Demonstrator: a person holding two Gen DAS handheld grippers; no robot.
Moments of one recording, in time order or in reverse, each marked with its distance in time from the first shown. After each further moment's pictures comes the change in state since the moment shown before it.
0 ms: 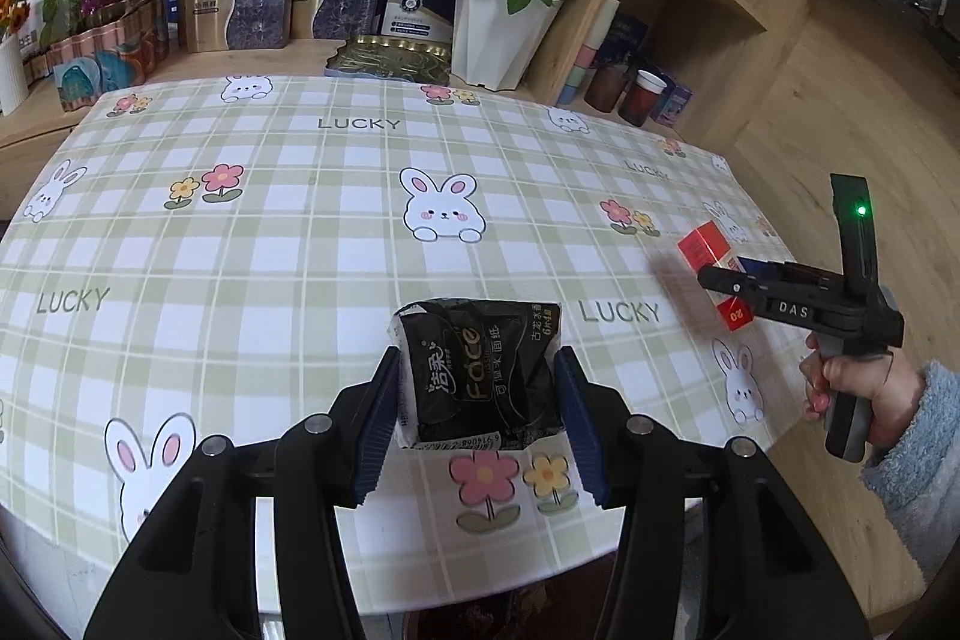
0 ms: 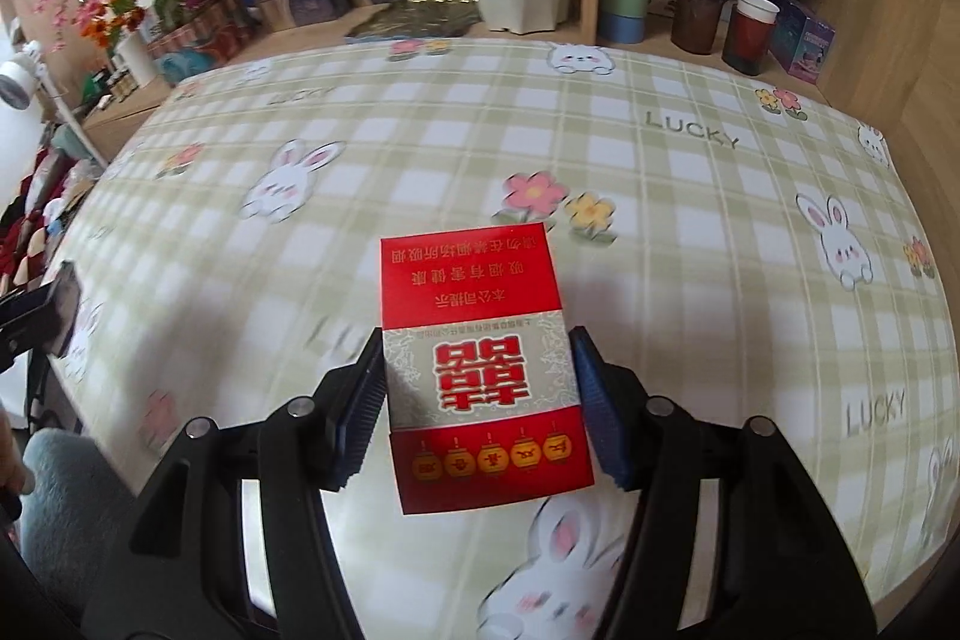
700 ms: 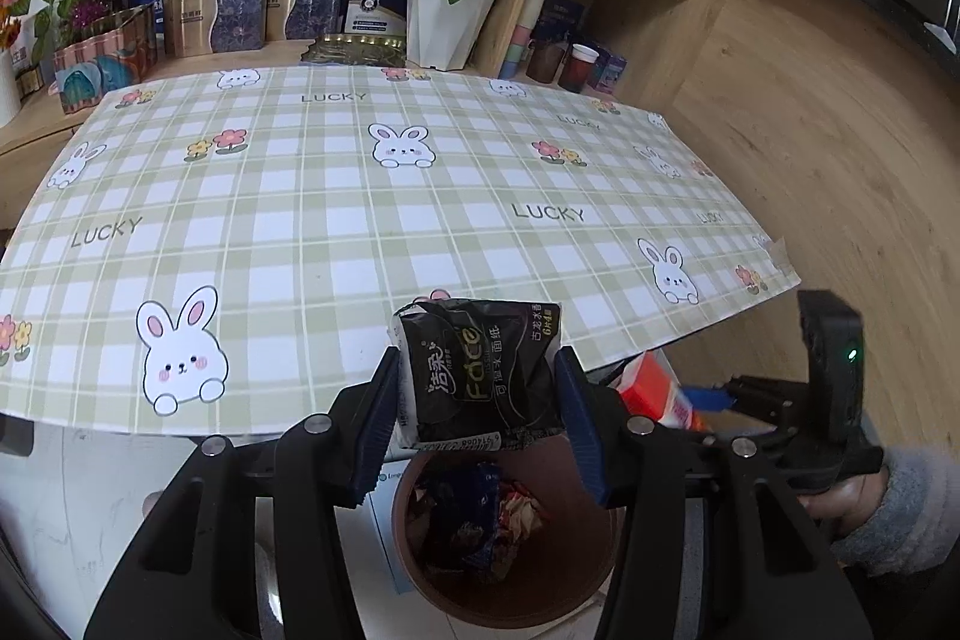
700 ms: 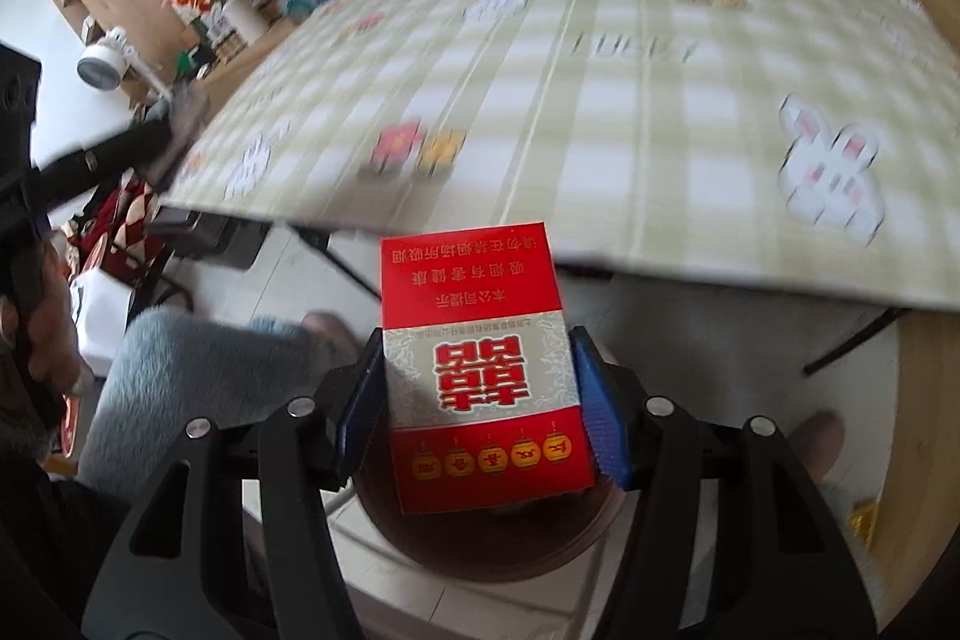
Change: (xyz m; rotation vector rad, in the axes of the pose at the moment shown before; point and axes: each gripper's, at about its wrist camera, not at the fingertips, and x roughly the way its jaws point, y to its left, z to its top) left arm -0.087 -0.016 -0.088 0.082 0.006 -0.063; right arm -0.056 0.117 -0.186 0.052 0.093 0.243
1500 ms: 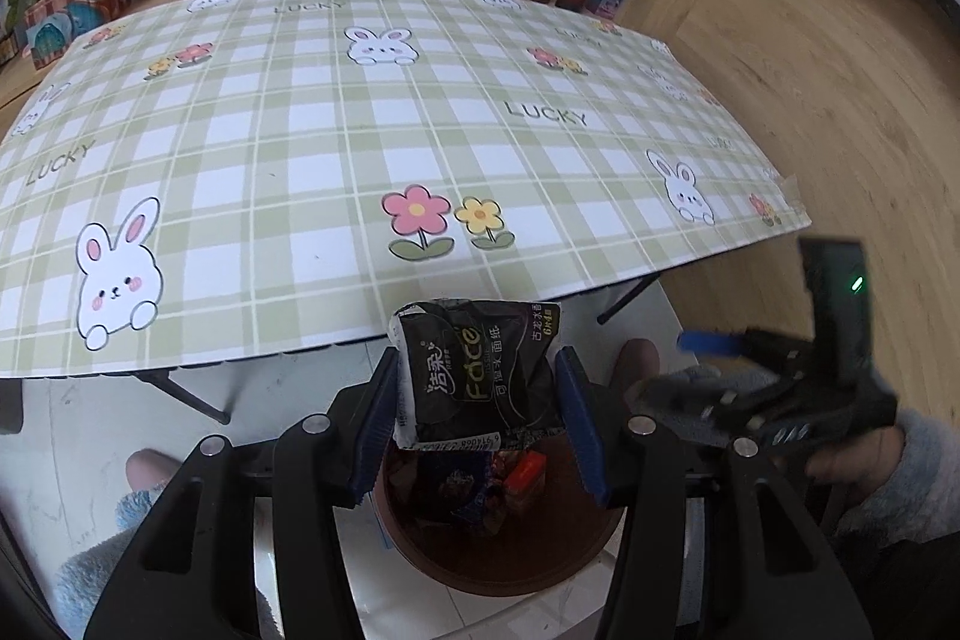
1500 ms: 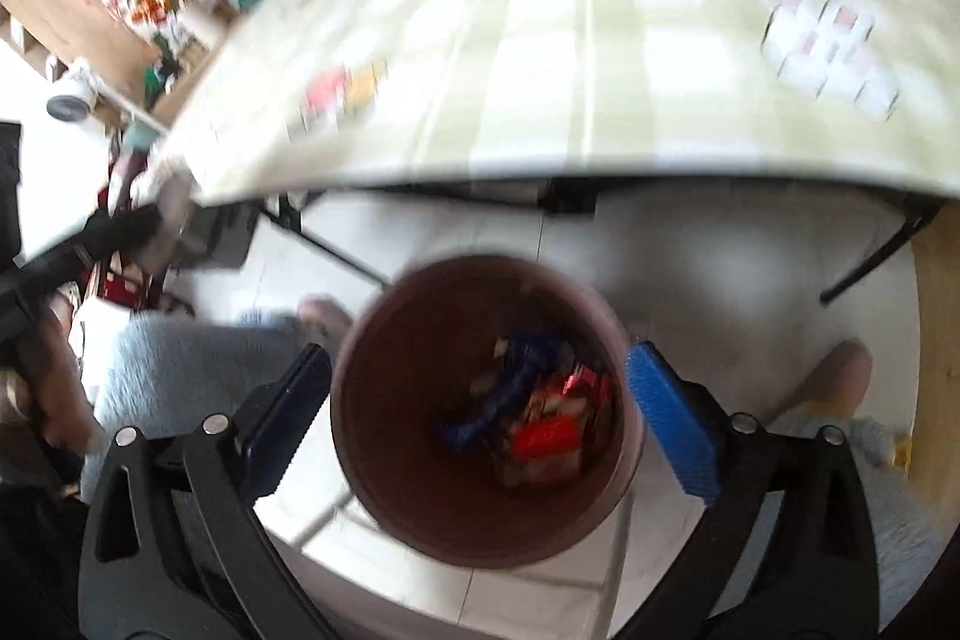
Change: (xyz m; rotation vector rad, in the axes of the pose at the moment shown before) left arm 0.054 -0.005 -0.032 0.010 0.175 -0.027; right arm 0.016 -0.032 -0.010 0.131 0.035 0.002
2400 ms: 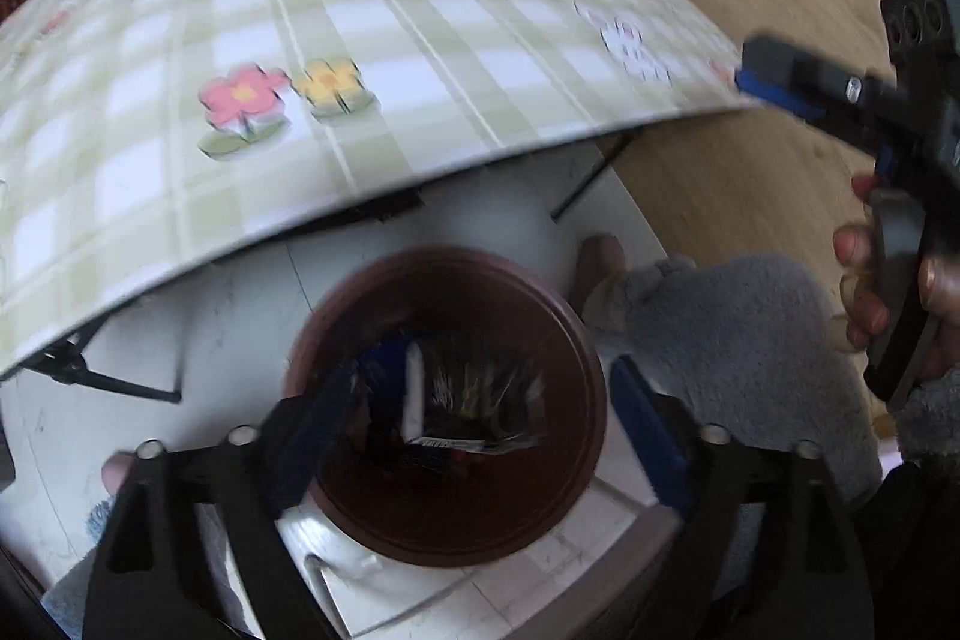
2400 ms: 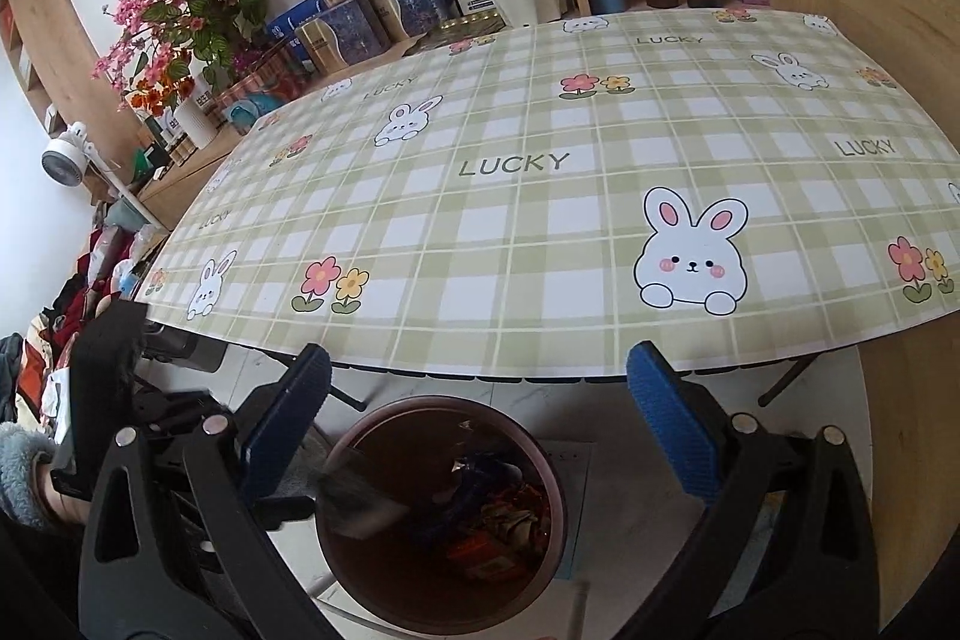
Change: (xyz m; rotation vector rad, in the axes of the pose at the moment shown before) left arm 0.059 -0.038 -0.018 0.132 0.187 -0.086; right arm -0.079 -0.011 0.036 -0.012 -0.272 -0.089
